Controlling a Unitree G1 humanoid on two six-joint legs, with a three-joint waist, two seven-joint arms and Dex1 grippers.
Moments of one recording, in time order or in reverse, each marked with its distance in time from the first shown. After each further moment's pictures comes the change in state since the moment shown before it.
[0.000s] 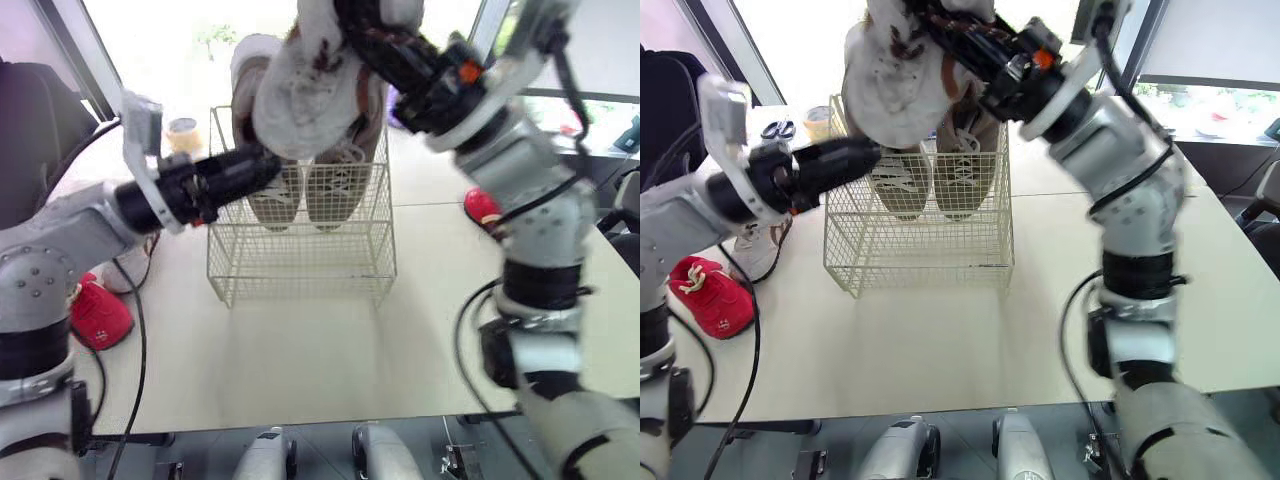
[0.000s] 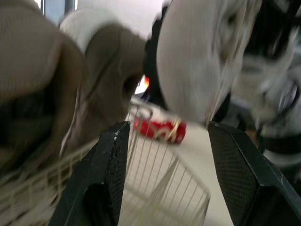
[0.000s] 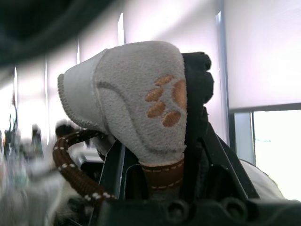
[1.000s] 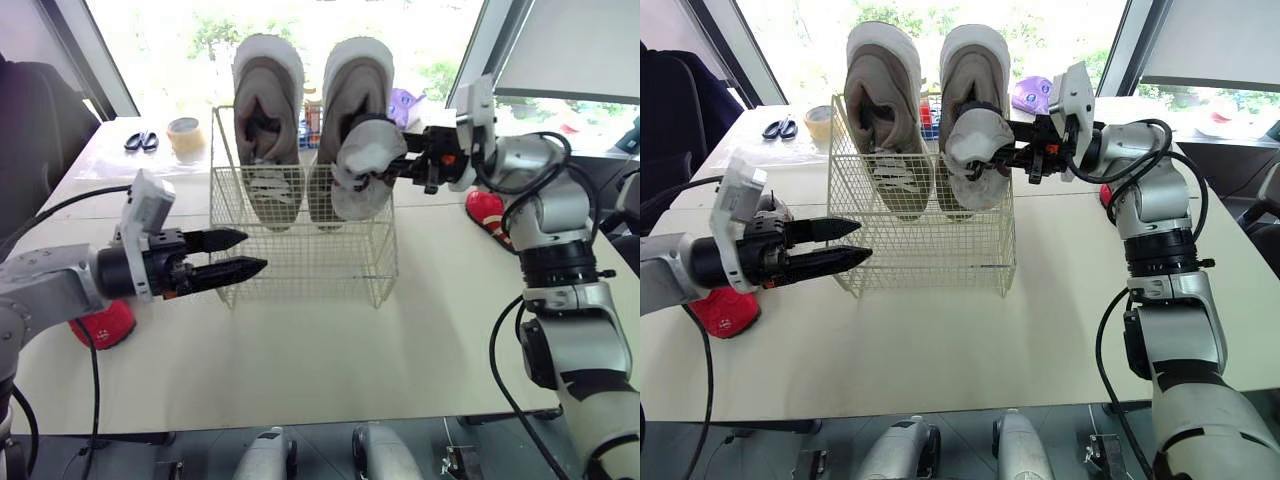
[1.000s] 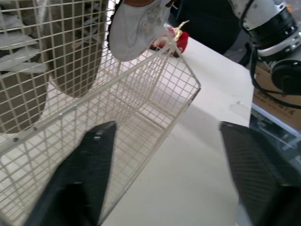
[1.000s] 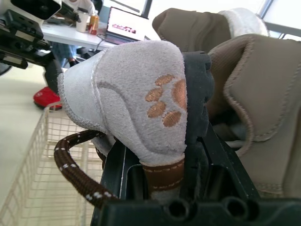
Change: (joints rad) left arm 0.256 0.134 0.092 -0.104 -0.098 0.123 -0.068; right arm 0.024 -0.074 0.152 0.467 -0.481 -0.383 0.589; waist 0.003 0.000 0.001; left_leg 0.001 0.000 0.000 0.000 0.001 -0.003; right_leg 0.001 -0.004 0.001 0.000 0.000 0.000
